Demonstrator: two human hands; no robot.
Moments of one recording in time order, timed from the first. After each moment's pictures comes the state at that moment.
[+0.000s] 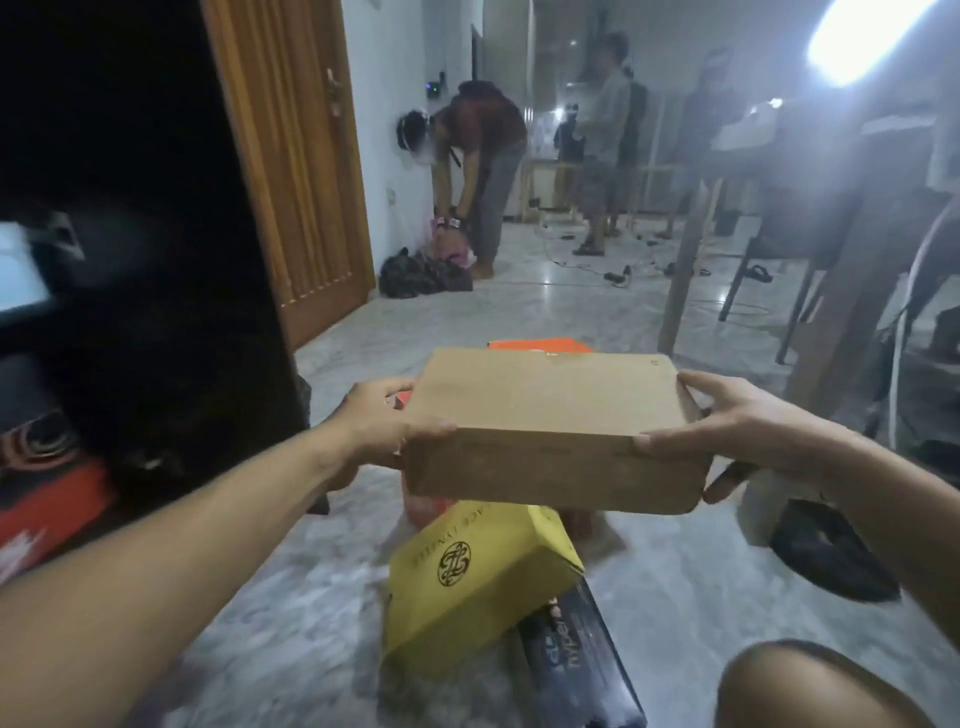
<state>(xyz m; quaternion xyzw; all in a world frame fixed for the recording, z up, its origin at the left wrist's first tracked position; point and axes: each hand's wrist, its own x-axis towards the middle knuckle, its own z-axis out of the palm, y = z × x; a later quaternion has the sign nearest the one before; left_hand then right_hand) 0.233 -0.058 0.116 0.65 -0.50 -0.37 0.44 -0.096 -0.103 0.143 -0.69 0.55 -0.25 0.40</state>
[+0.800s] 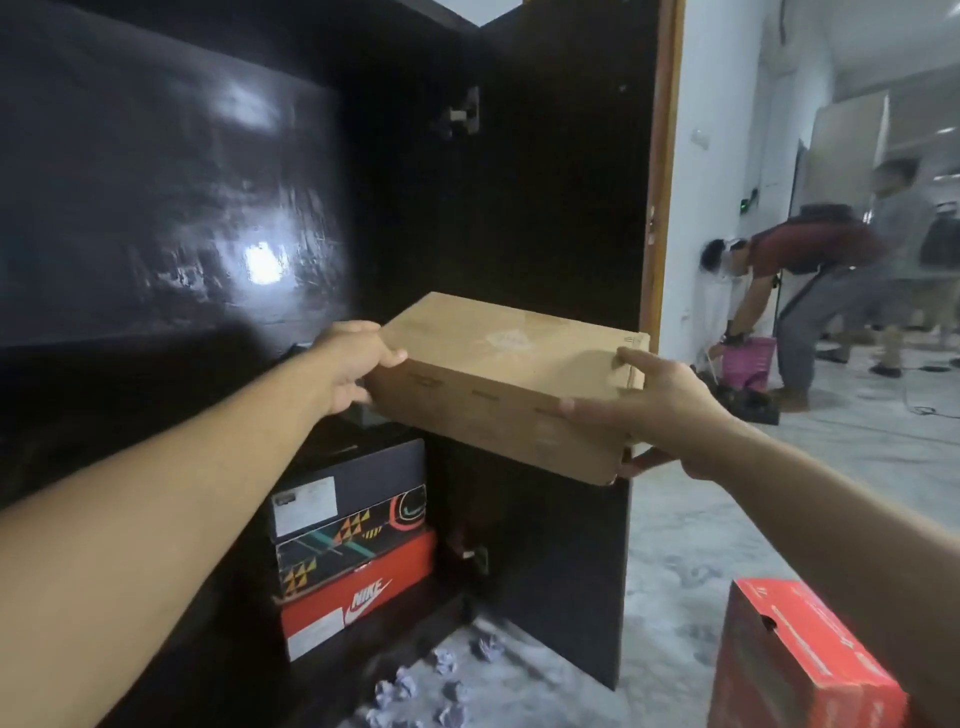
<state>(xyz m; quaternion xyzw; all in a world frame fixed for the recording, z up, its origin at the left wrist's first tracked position) 0.568 0.058 0.288 0.69 -0.25 -0.12 0.67 0.326 -0.105 0.259 -0.78 0.29 -0.29 0.48</state>
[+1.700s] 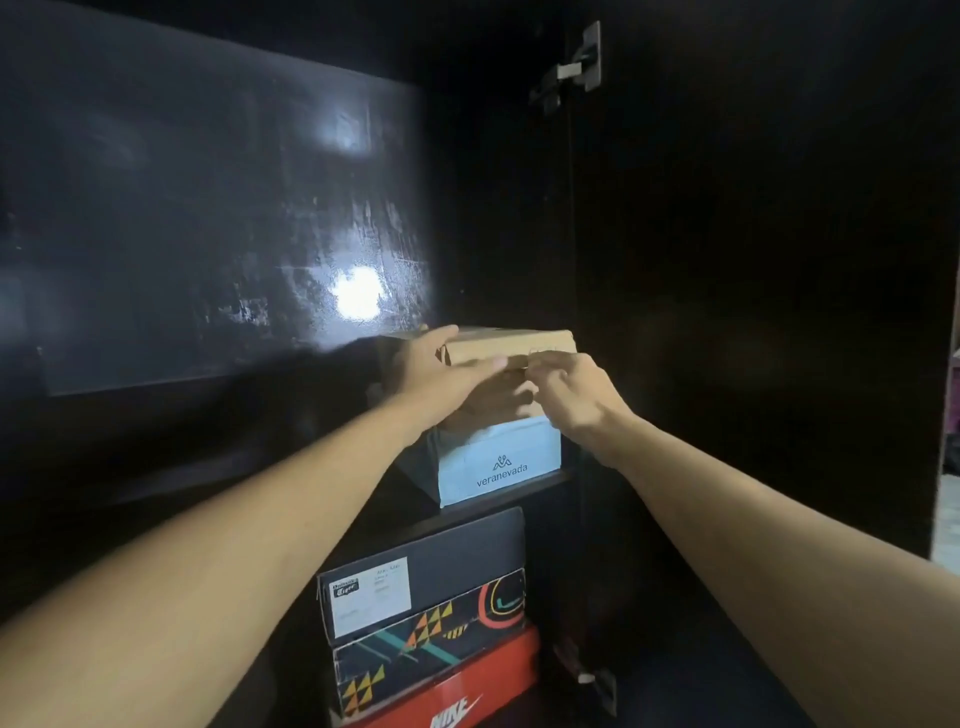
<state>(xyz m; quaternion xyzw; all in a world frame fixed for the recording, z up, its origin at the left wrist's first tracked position) 0.728 -0.027 0.273 0.77 -0.28 0.17 0.54 0.618 -0.147 0.262 -0.85 0.10 -0.34 0.40</state>
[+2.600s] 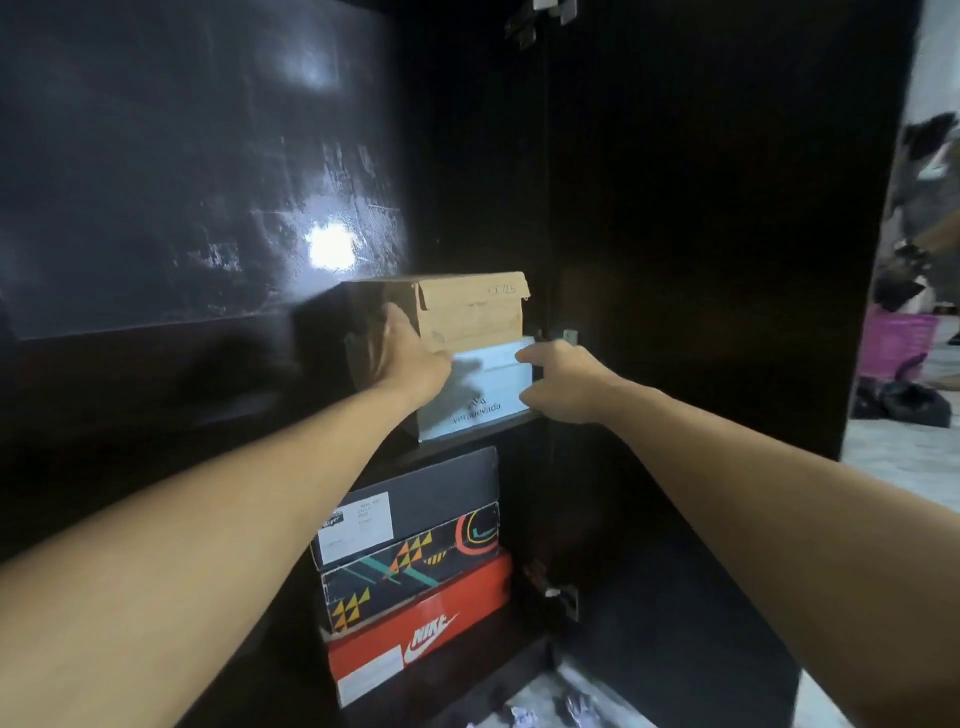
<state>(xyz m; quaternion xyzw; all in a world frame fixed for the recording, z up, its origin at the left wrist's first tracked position) 0.691 -0.017 0.242 0.85 -0.20 0.23 0.43 0.593 -0.164 0.233 -0.95 0.15 -0.18 0.23</state>
